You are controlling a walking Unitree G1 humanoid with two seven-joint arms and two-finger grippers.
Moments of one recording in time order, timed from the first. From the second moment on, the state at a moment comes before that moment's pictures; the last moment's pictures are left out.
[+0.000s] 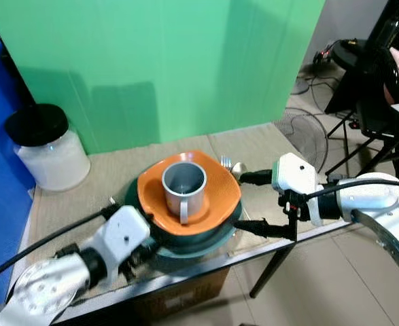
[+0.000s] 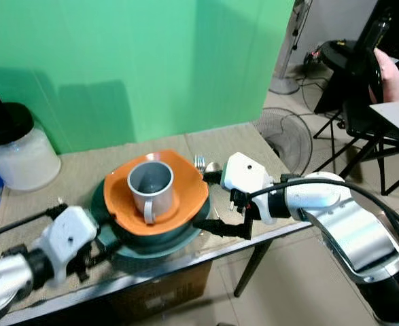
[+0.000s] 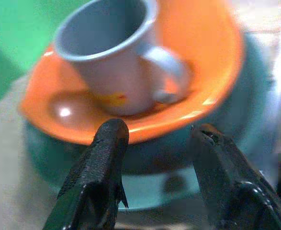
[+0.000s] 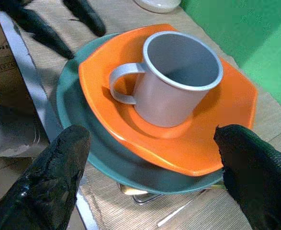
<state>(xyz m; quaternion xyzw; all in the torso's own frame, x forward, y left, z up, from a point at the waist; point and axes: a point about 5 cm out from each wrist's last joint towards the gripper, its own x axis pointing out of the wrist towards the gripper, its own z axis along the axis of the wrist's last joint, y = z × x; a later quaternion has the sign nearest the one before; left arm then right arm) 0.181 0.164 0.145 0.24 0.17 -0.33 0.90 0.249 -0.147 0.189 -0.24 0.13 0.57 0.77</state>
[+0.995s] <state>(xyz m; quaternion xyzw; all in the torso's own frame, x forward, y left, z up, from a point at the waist) 0.238 0.193 0.126 0.24 0.13 -0.13 0.95 0.258 -0.114 0.183 -0.21 0.09 0.57 0.79</state>
